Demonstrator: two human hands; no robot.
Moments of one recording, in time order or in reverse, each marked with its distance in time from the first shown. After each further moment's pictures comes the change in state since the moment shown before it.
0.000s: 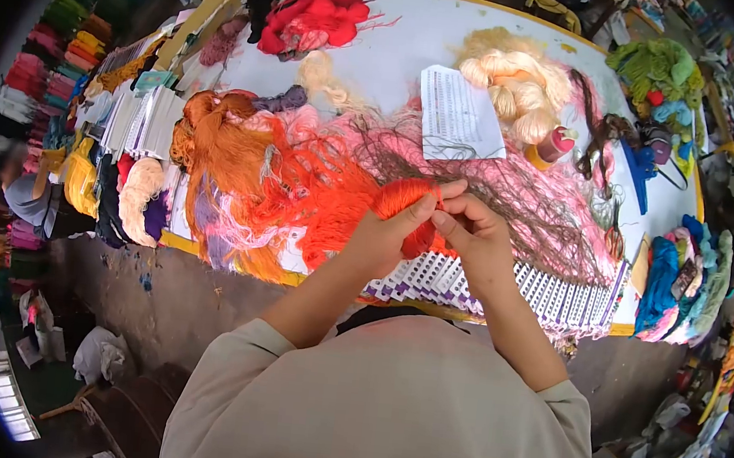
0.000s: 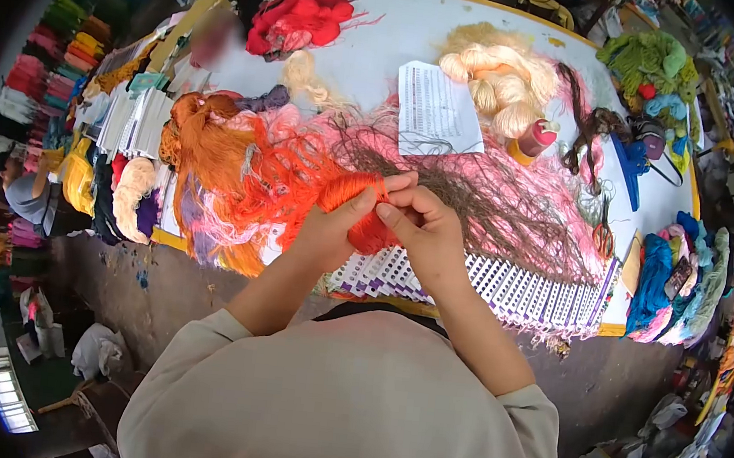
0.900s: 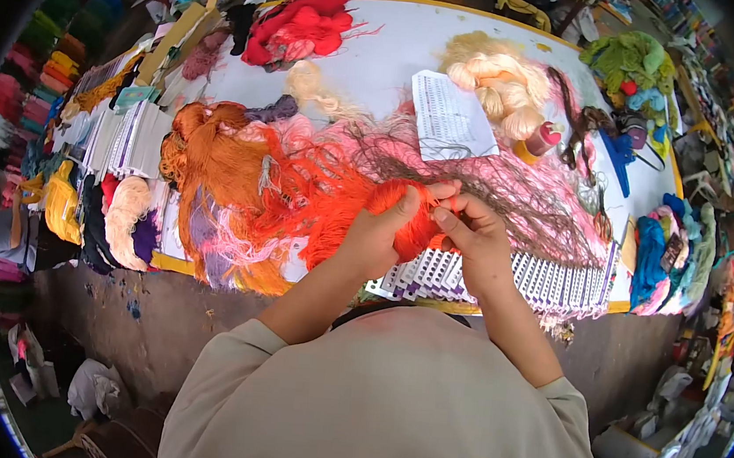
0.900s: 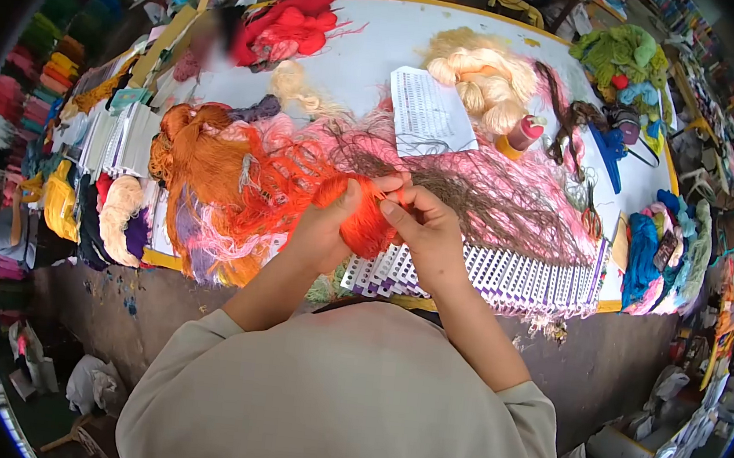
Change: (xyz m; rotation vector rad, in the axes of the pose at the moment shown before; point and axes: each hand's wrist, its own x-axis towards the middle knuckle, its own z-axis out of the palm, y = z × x) left_hand -0.033 0.020 -0.039 -0.120 -0.093 0.013; right_hand -0.018 -0.008 0.058 0.118 0.128 0.105
